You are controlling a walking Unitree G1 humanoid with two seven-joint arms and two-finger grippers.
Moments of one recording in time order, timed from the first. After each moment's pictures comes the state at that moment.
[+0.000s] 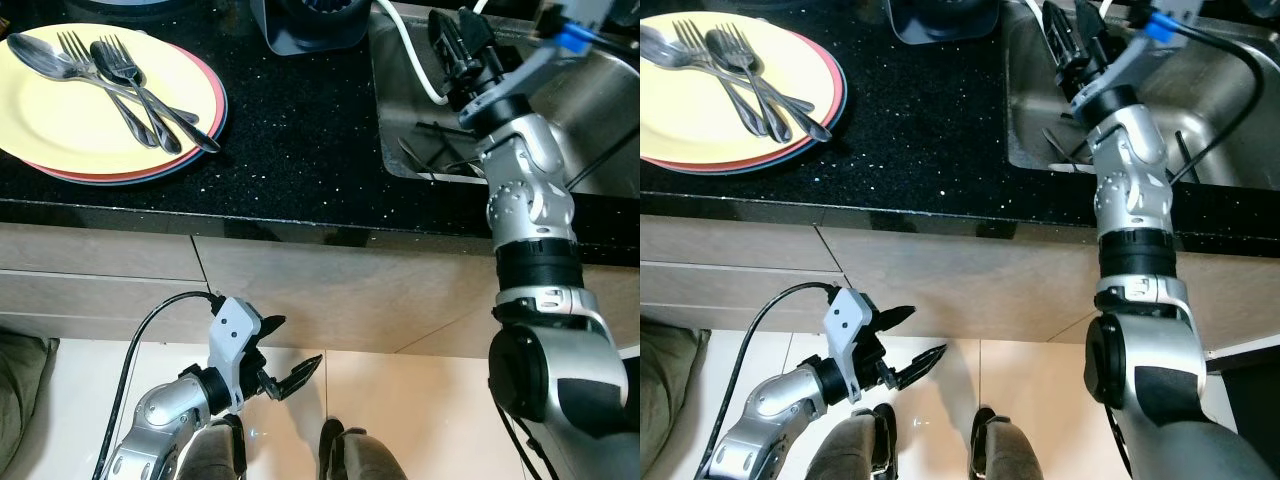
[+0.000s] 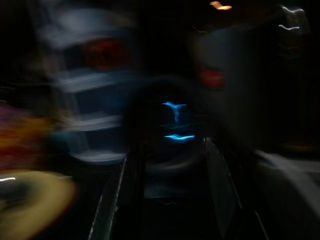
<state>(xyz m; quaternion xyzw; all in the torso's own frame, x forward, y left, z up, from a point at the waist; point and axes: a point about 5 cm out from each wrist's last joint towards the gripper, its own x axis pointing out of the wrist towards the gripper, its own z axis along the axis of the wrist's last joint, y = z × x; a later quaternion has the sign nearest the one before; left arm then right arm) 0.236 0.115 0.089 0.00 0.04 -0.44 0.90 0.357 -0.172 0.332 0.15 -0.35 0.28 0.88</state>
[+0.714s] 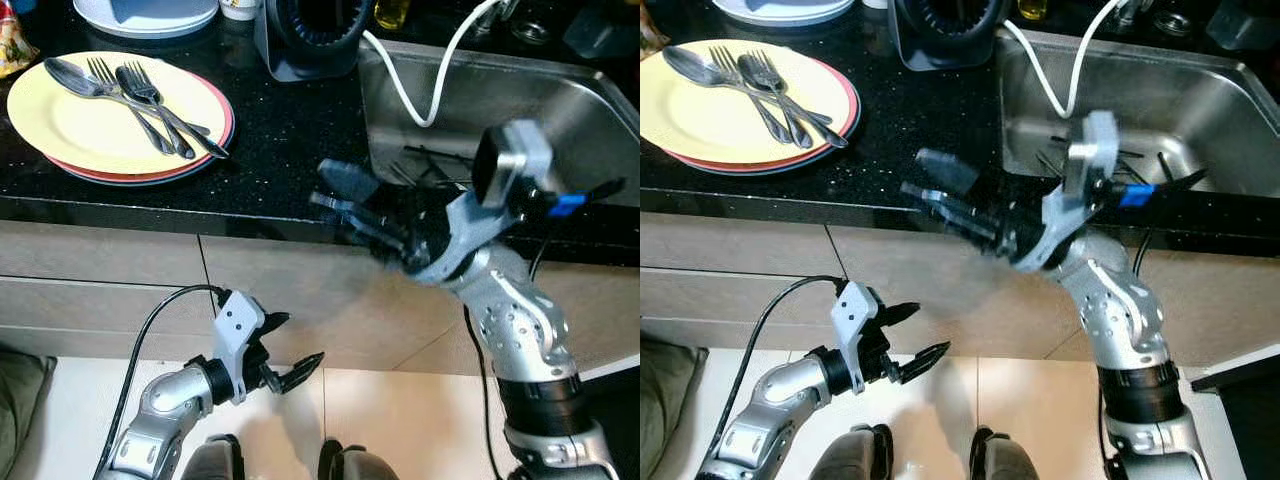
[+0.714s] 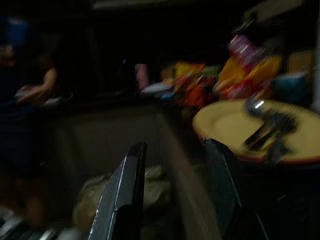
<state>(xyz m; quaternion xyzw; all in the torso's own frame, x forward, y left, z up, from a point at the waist) 0.247 0.115 0.090 0.01 0.04 -0.45 0.89 0.267 -0.107 0.261 0.10 -0.22 0.65 0.72</state>
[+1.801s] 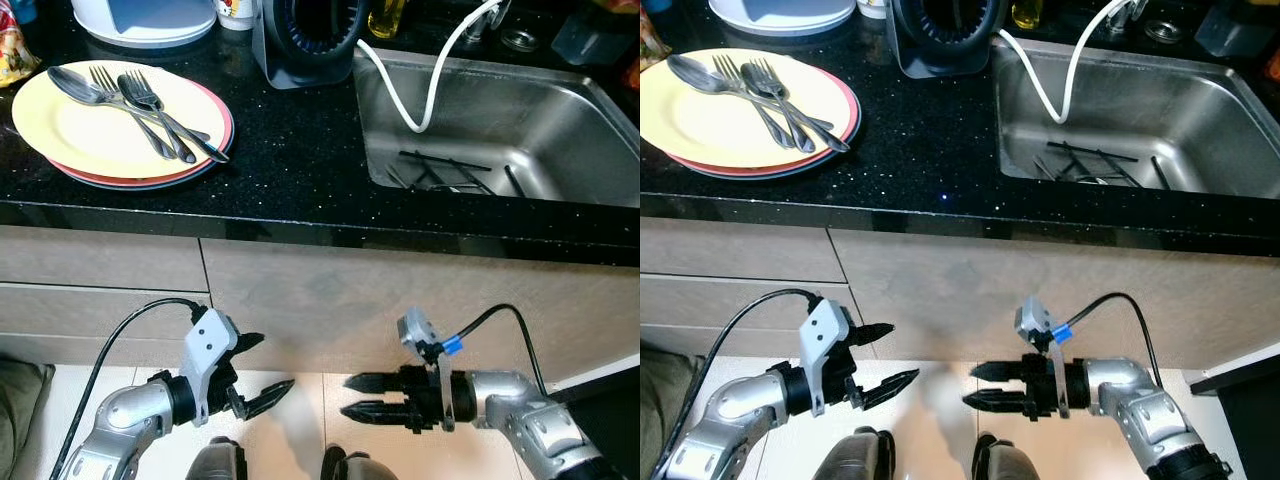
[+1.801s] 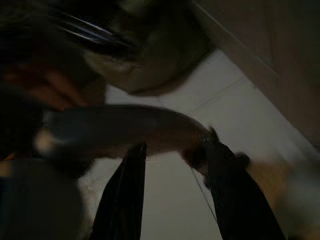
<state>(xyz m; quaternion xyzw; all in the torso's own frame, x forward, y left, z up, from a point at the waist) 0.223 0.148 0.084 0.05 0.08 -0.48 0.87 0.237 -0.170 0.057 0.04 0.23 0.58 0.78</state>
